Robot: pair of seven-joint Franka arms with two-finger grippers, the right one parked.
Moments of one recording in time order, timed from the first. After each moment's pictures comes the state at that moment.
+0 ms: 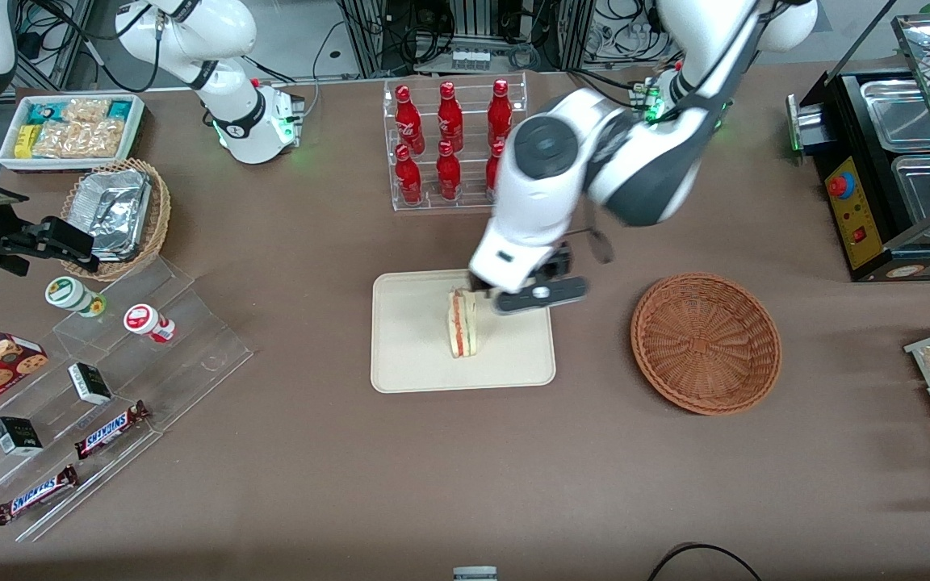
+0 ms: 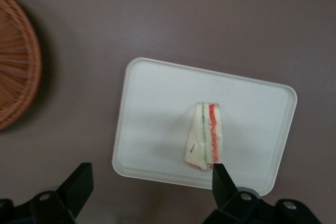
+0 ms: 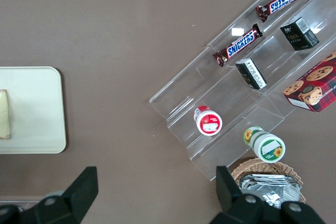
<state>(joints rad) -0.49 0.37 -0.19 -1.44 0.06 1.86 -0.93</state>
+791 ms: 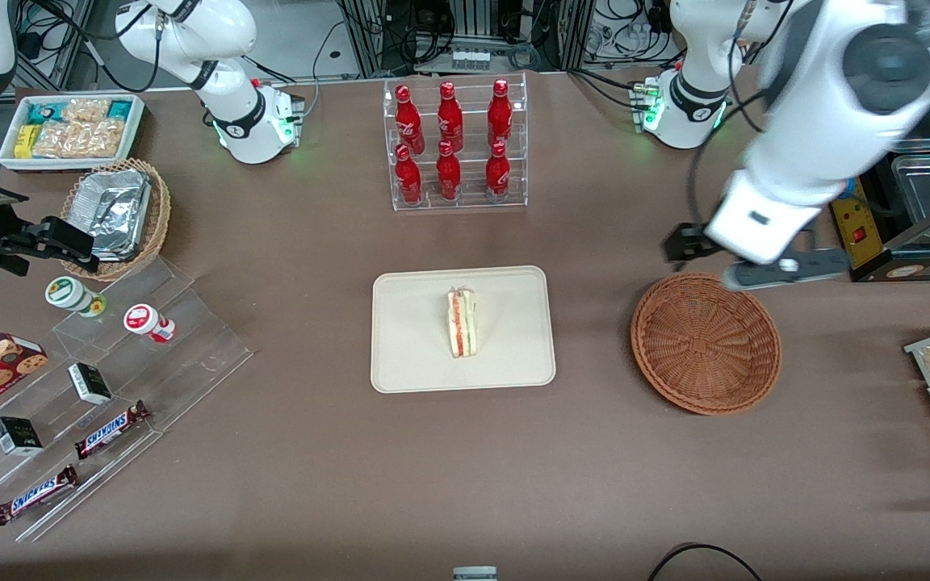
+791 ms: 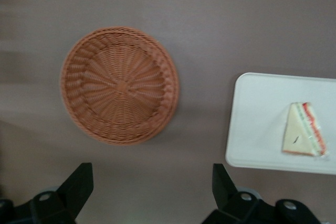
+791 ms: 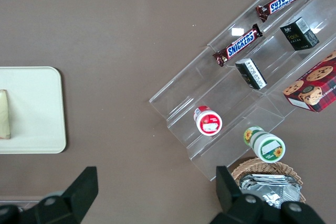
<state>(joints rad) -0.10 0.07 -0.18 -1.59 0.02 1.63 -0.38</state>
